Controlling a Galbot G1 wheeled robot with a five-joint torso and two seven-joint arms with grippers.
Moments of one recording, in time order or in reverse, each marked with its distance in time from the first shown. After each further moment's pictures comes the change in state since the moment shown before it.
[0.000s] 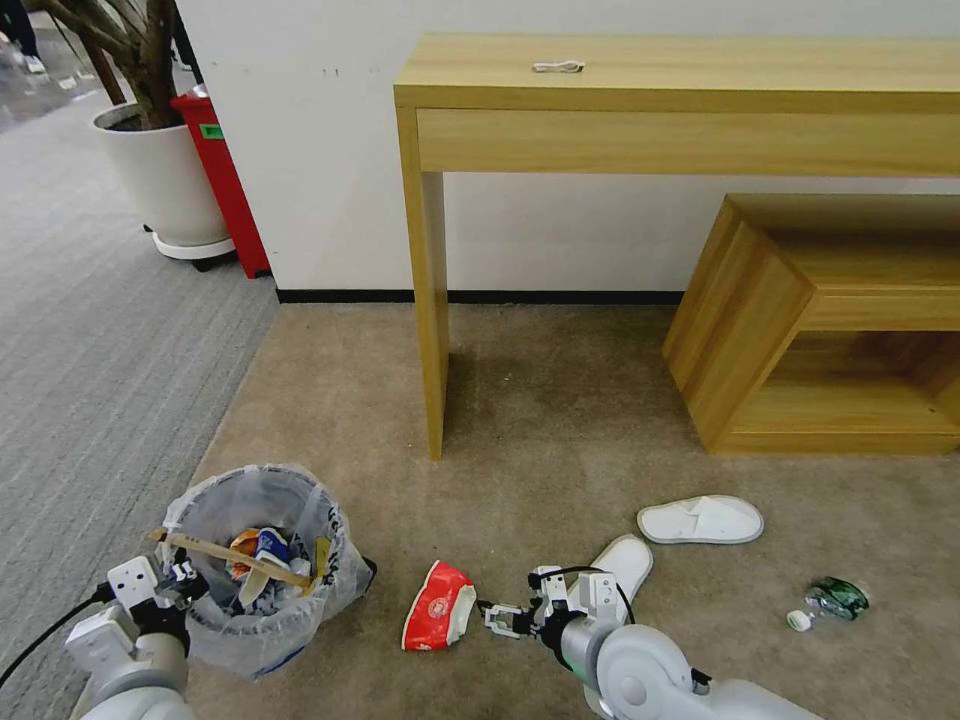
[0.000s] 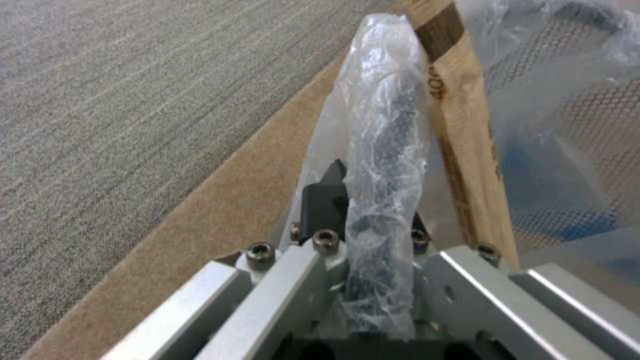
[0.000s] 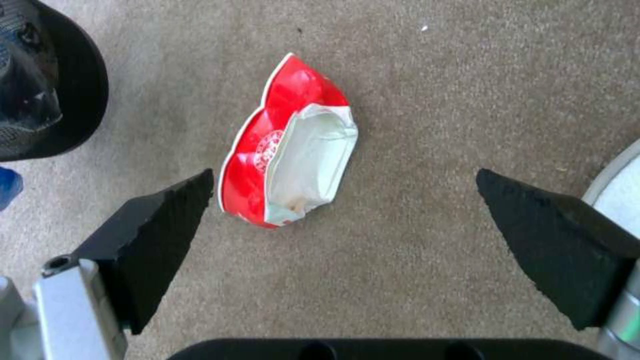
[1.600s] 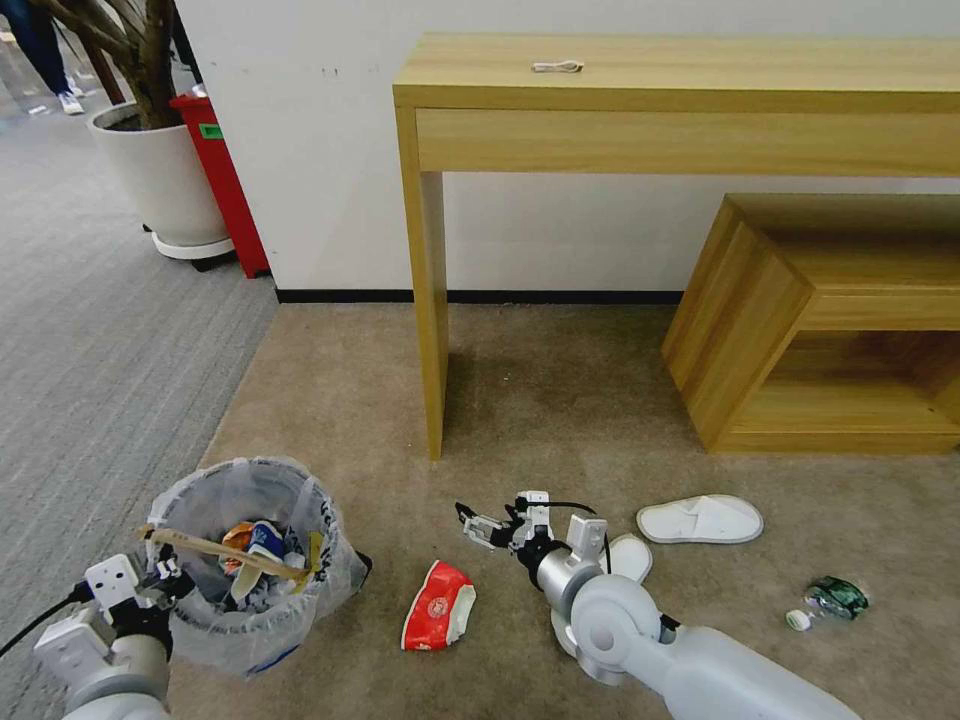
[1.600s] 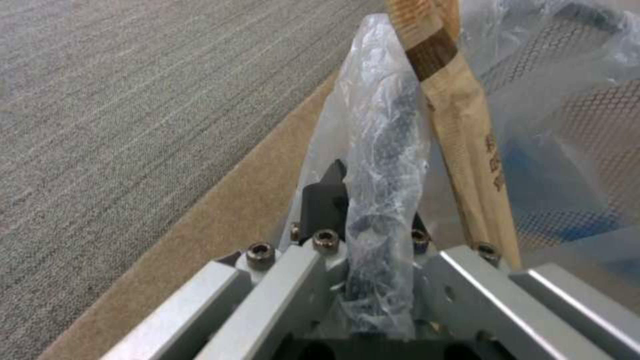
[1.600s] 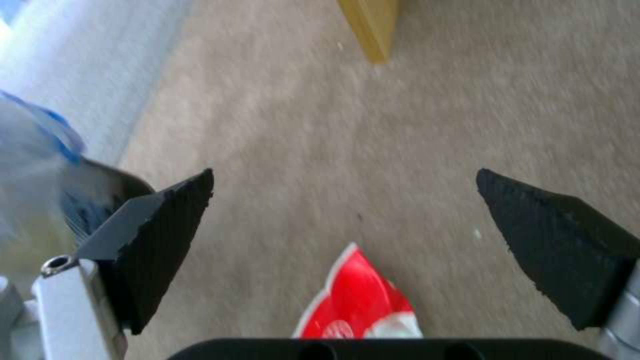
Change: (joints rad) left arm 0.033 0.006 -0.034 -0.055 -0.035 0.009 0.004; right arm 0.104 0.103 0.047 -0.050 -0.075 0.117 -0.056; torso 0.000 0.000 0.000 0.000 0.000
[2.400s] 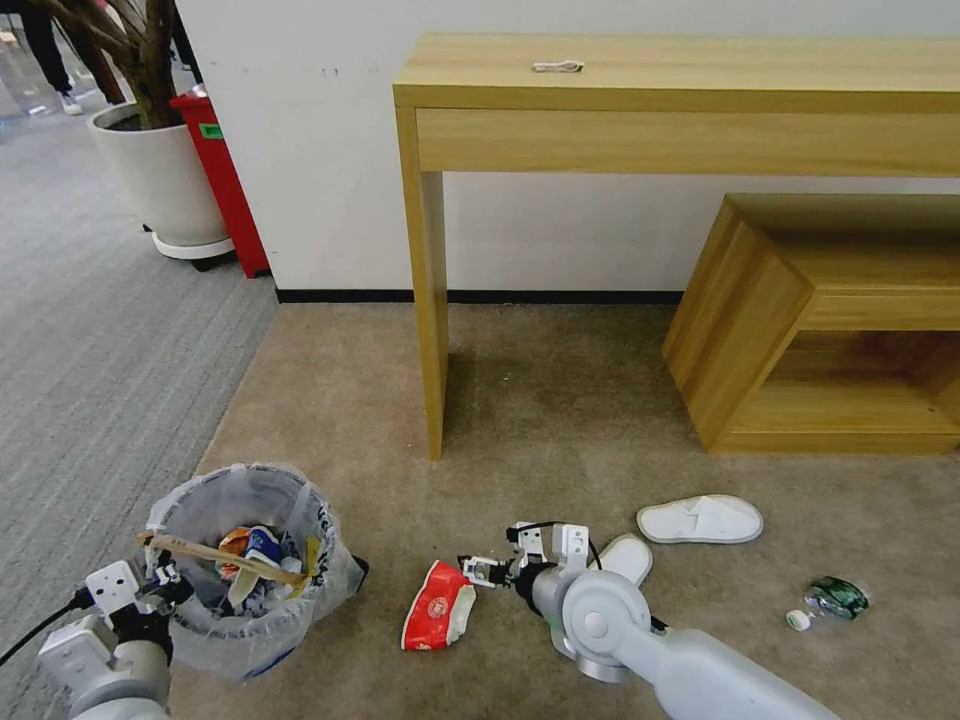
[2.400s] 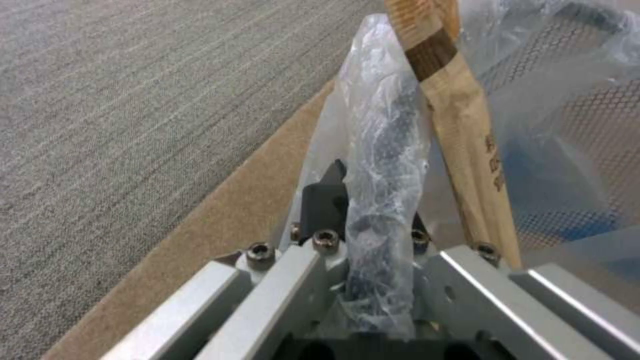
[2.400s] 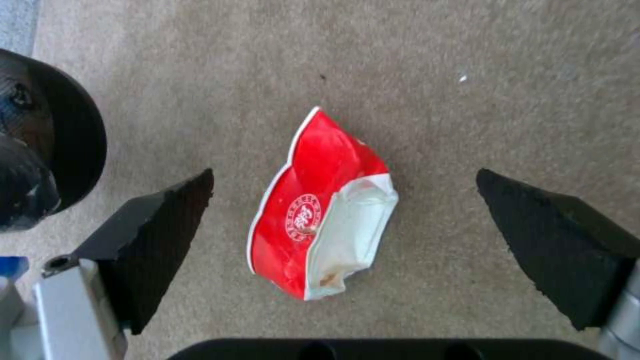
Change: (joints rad) left arm -0.003 -0.007 -0.004 0.038 0.016 -0.027 0.011; right arm -0.006 0.075 0.002 -0.078 0.138 -0.227 0.123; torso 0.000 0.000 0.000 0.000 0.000
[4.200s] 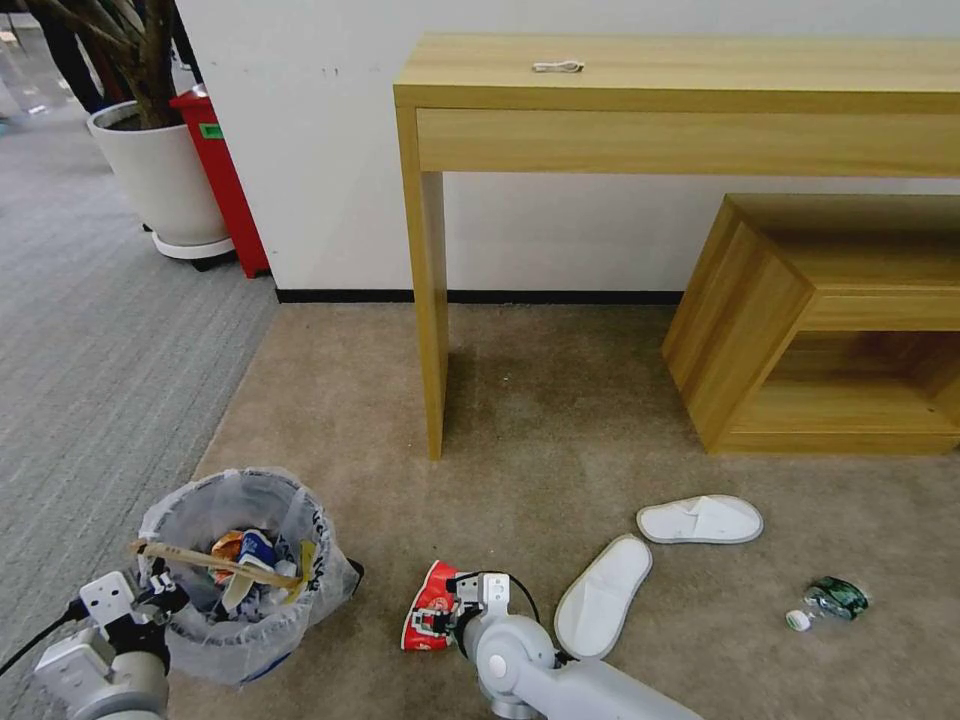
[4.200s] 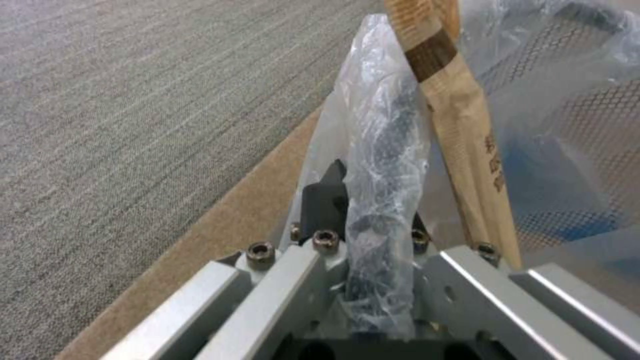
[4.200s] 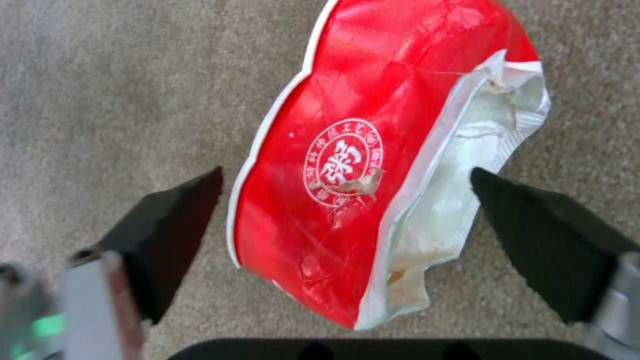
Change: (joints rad) left arm 0.023 -0.020 -0.008 -0.004 0.023 -0.041 0.010; right arm 0.024 0.249 -0.159 -0.336 -0.162 0.099 -0.021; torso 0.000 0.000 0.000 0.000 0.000
